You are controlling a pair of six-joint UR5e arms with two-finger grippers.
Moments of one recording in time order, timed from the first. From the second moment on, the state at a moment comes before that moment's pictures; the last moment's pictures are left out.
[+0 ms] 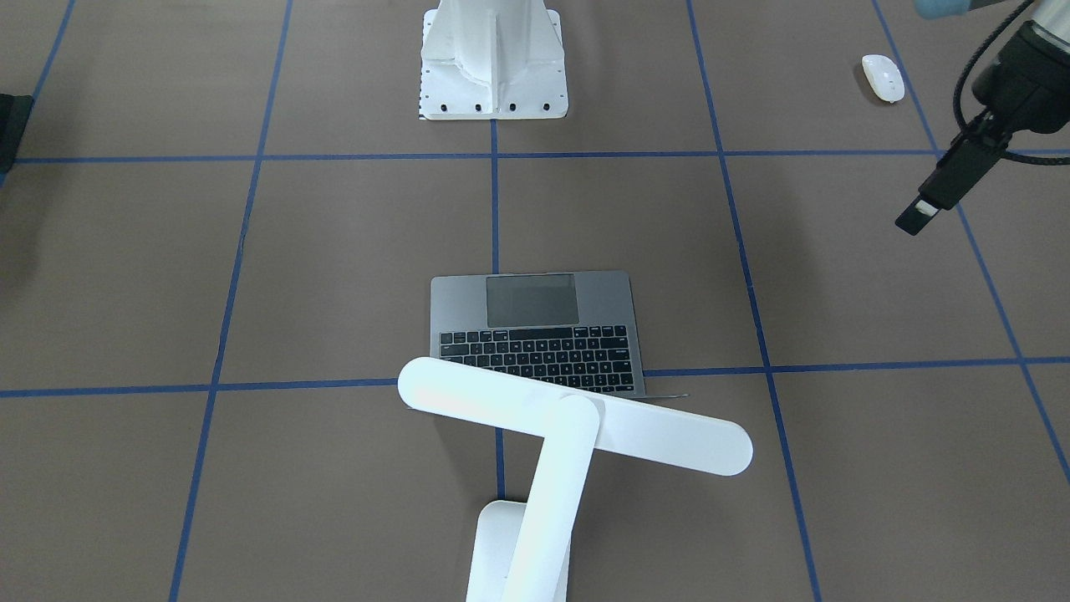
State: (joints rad) left arm -1.25 -1.84 -2.04 -1.61 -2.33 -1.48; right arm 1.28 -1.63 1.30 -2.21 2.55 -1.49
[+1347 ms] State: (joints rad) left arm -1.35 -1.80 -2.06 -1.55 -2.39 -1.28; right arm 1.27 -1.64 1.30 -2.30 2.52 -1.64
